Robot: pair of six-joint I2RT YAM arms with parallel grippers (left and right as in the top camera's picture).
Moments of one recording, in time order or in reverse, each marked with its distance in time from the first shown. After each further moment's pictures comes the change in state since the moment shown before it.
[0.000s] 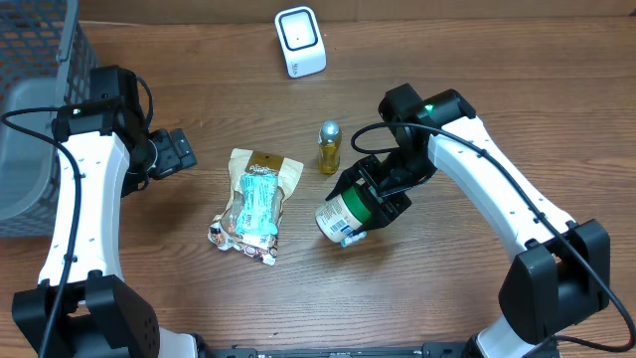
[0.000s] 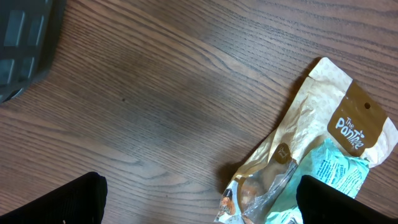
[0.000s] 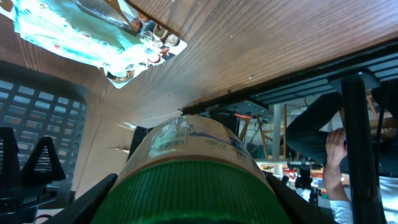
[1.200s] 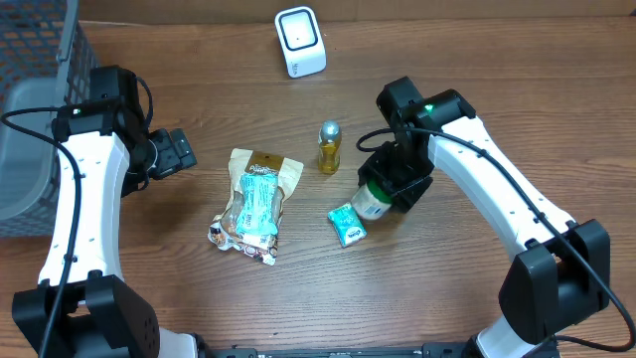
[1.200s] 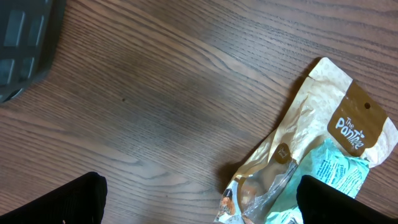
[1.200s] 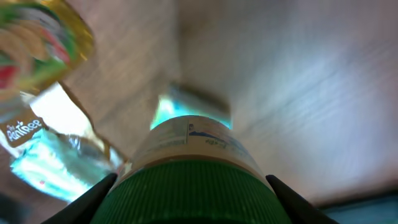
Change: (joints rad) left arm 0.000 0.000 0.000 0.000 0.000 0.000; right arm 0.000 0.000 0.000 0.164 0.601 -0.150
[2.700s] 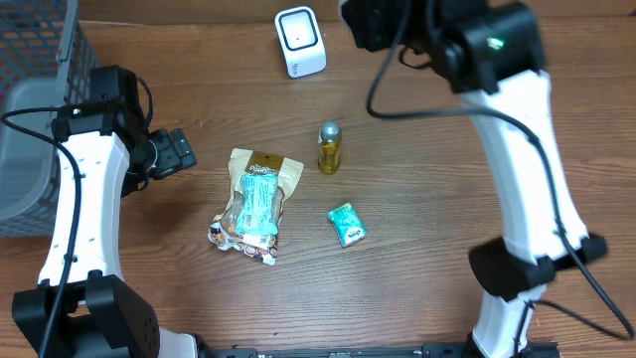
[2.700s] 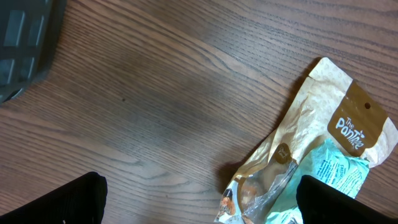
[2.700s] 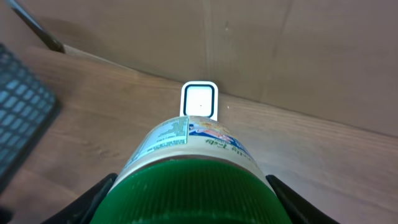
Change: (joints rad) left arm 0.000 0.000 0.000 0.000 0.000 0.000; right arm -0.001 0.241 1.037 0.103 0.221 -0.937
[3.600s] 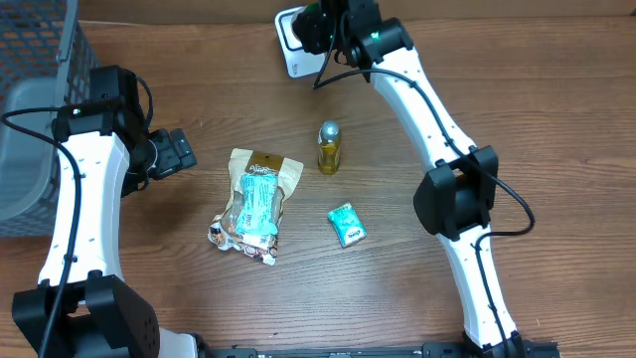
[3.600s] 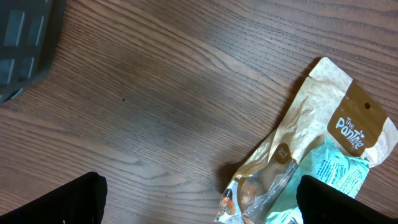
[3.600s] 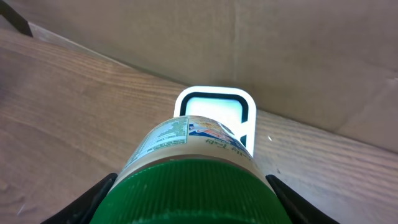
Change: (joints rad) left arm 0.000 0.000 0.000 0.000 0.000 0.000; right arm 0.000 0.504 -0.005 0.514 -0.088 -0.013
